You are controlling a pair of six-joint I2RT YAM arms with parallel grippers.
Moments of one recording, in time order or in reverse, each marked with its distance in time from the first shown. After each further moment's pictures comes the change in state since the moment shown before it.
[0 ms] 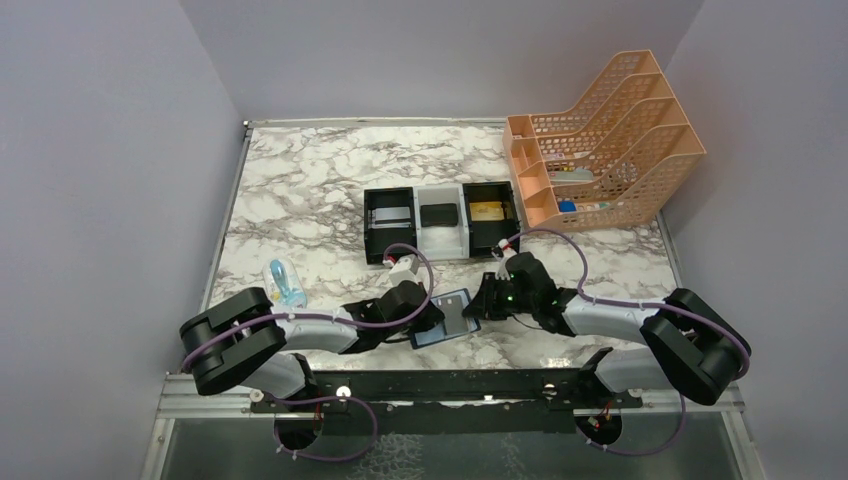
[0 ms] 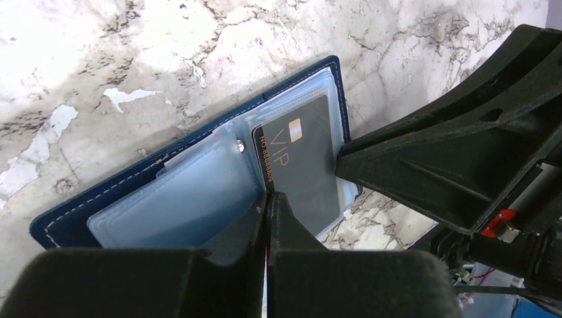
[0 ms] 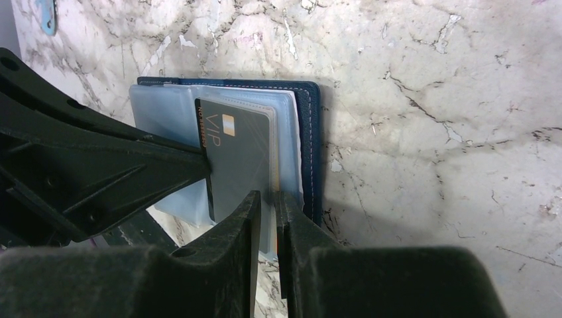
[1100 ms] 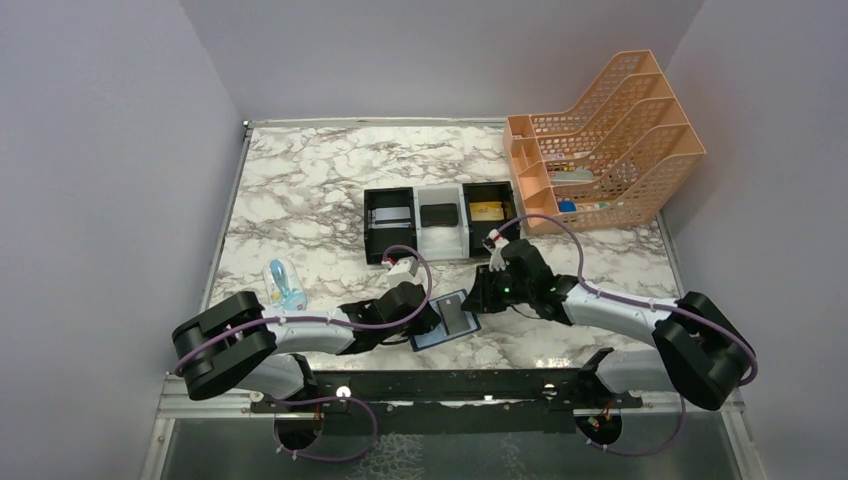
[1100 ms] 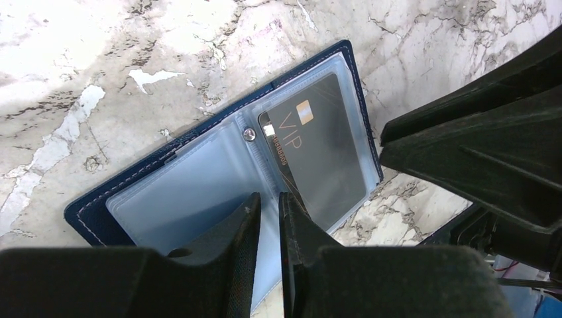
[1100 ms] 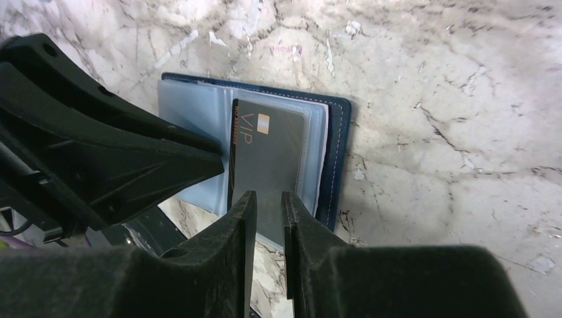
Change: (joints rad) left arm -0.006 -0.054 -0.004 -0.095 -0.004 0.027; right arm 0.000 -0.048 0.131 -0.203 -0.033 -0.134
